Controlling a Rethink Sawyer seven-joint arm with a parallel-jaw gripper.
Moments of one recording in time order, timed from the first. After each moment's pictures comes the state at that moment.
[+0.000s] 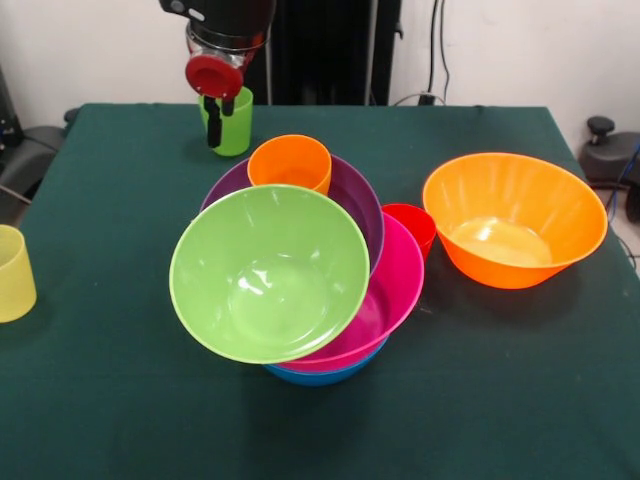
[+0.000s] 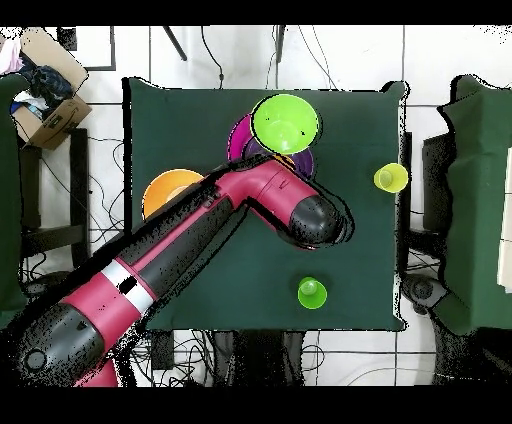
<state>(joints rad) 0.32 0.23 -1.16 1.09 -1.78 -1.12 2.76</state>
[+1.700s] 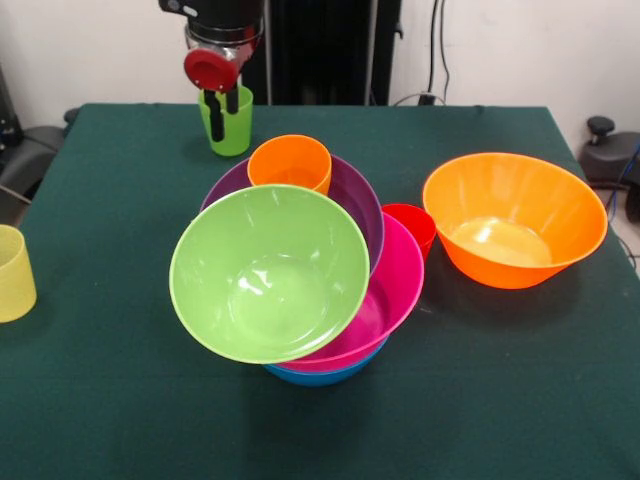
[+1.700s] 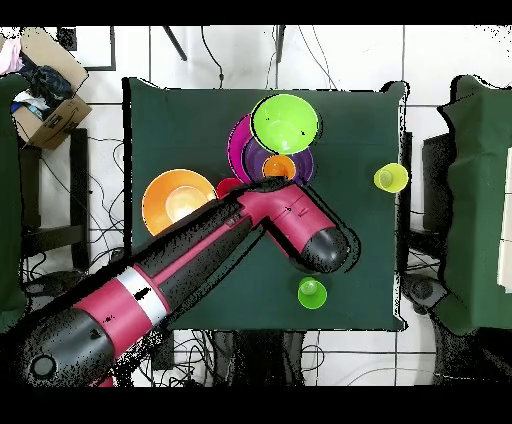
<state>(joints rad) 0.31 0.16 -1.06 1.22 -1.71 -1.05 2.67</state>
